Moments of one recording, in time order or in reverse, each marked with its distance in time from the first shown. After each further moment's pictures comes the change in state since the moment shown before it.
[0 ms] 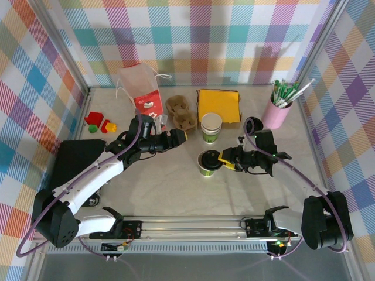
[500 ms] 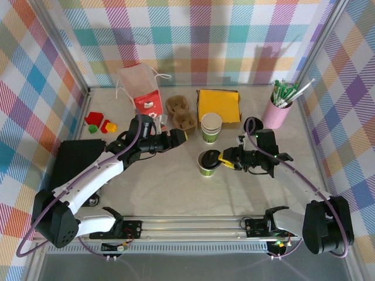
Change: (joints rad) left arm 0.000 0.000 0.000 0.000 0.000 0.000; right arm 0.000 -0.039 0.000 0.015 -0.042 0.028
